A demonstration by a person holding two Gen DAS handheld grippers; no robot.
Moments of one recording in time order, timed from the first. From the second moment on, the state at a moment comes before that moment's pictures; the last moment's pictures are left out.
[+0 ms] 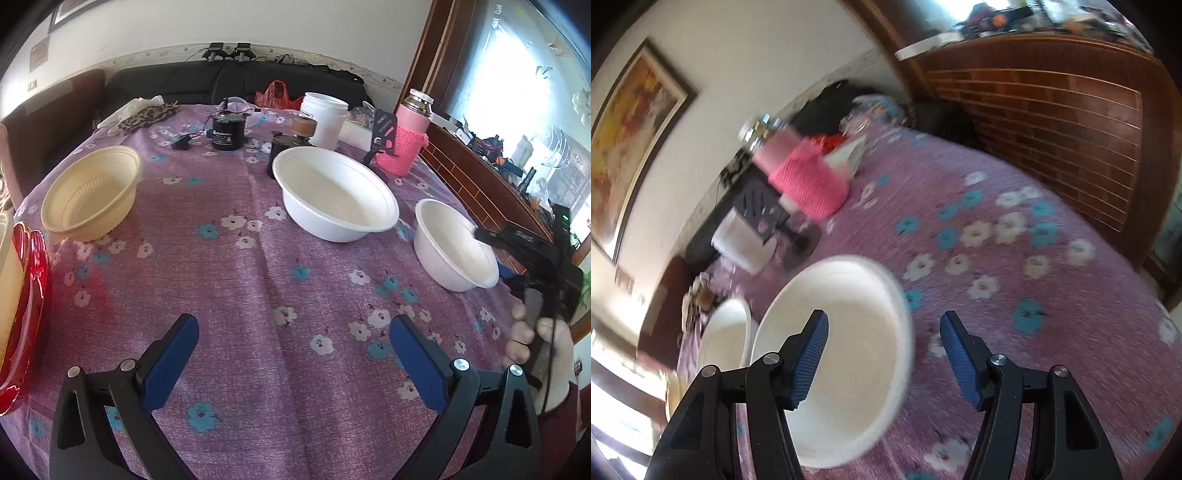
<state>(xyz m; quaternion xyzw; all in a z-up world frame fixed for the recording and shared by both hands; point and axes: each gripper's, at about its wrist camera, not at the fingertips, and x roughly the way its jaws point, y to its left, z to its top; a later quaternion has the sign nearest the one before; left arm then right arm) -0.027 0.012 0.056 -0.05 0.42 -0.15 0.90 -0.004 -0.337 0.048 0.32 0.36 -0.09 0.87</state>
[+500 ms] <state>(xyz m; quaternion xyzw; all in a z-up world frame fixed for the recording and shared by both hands) -0.004 -0.011 0.056 -0.09 0.44 -0.19 0.87 -0.032 -0.280 0.040 0.29 0.45 0.04 0.84</state>
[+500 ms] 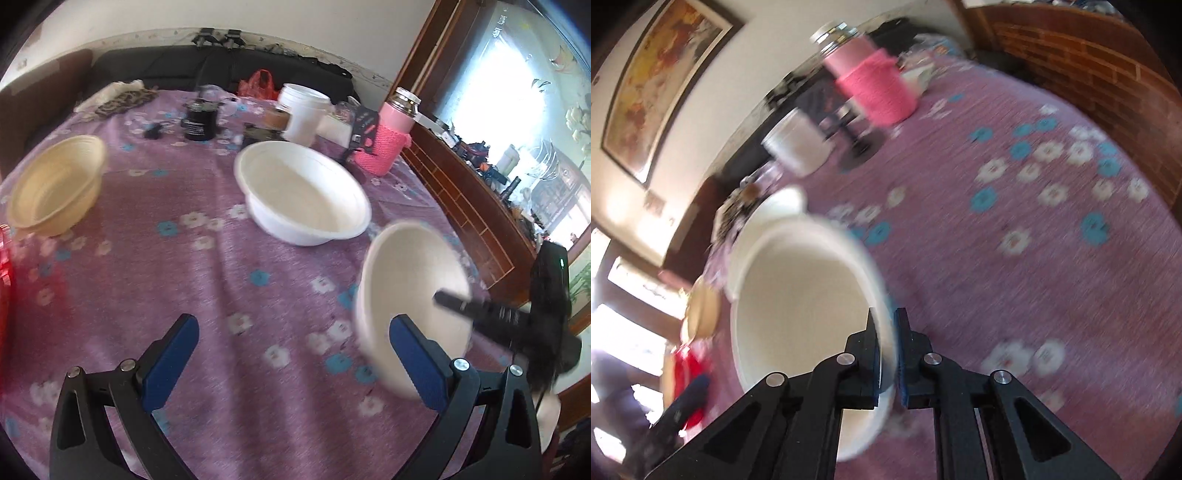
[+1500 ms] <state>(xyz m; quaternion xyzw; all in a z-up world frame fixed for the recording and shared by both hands) -0.081 0.154 0.114 -0.16 0.39 -0.08 0.90 -0.052 -0.044 0.140 0.17 0.40 0.20 0.88</state>
